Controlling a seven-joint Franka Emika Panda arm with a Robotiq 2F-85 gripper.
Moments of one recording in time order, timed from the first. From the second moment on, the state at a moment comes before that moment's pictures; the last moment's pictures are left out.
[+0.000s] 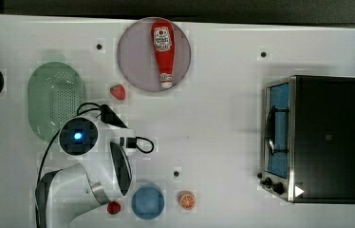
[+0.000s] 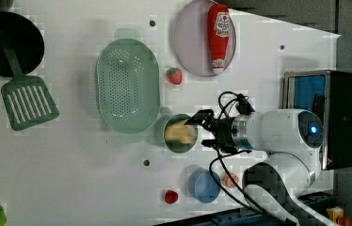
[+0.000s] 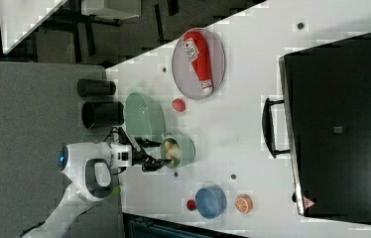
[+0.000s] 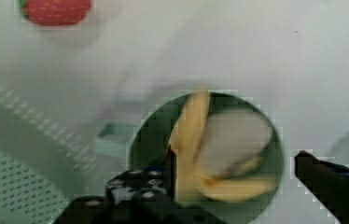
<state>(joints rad) 0.03 0.17 0.39 -2.37 0.02 0.90 0.44</state>
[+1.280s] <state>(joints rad) 0.03 -0.26 -0.01 -1.98 0.02 0.24 0.23</state>
